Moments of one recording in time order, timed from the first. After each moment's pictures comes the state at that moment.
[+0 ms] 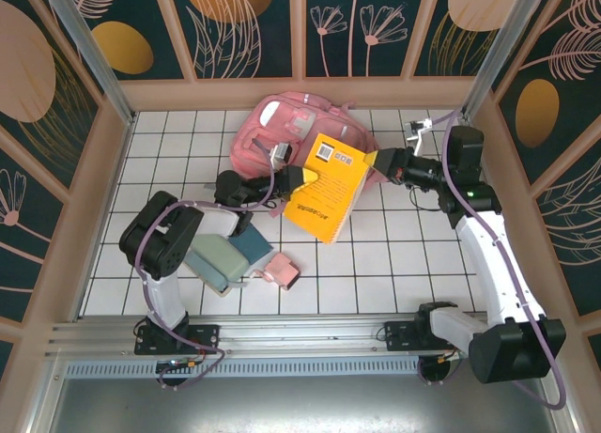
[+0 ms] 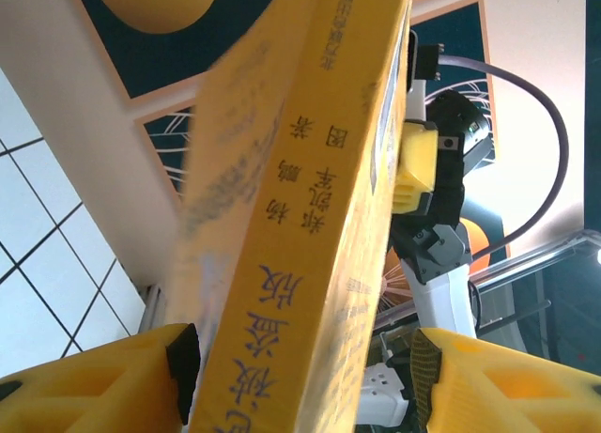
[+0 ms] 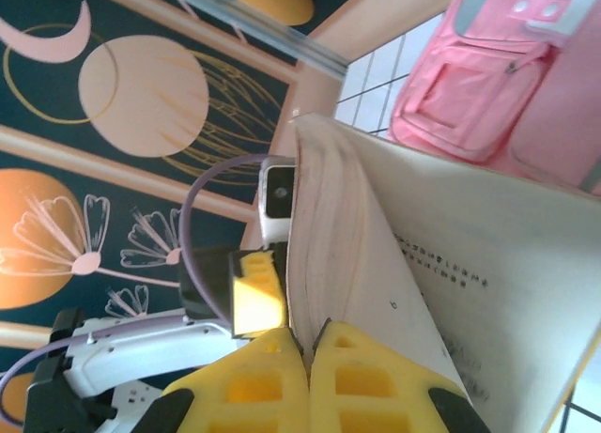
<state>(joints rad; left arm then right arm) -0.54 1.88 0.84 1.48 0.98 -1.64 0.10 1.10 1.06 -0.37 -0.92 0.73</state>
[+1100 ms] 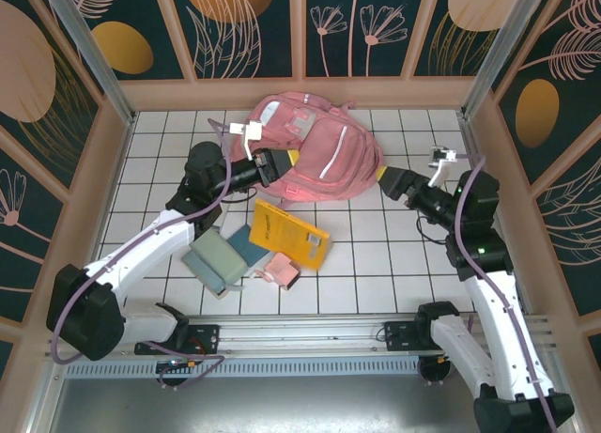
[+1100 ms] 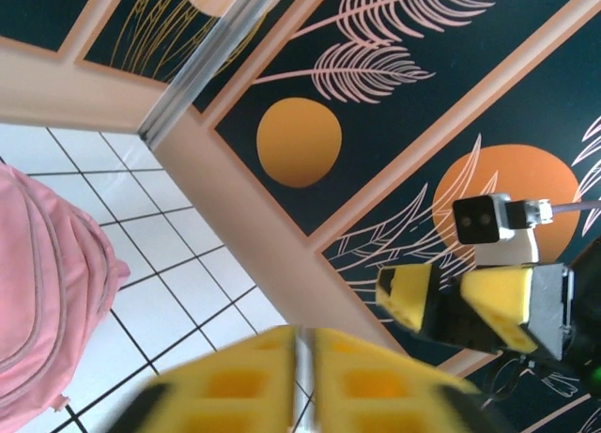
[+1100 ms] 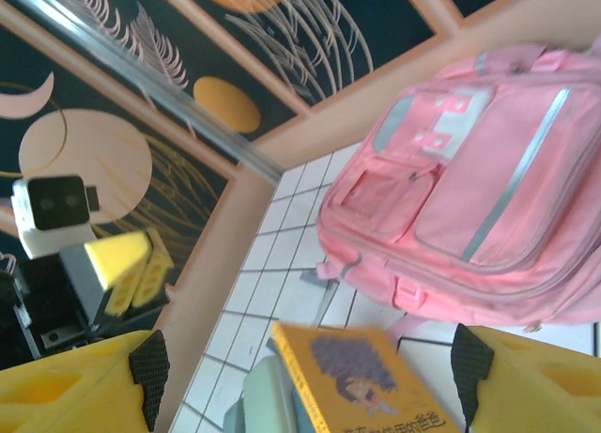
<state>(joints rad) -0.54 1.29 0.94 0.38 0.58 -0.79 0.19 0.73 0.85 -0.32 -0.55 0.68</state>
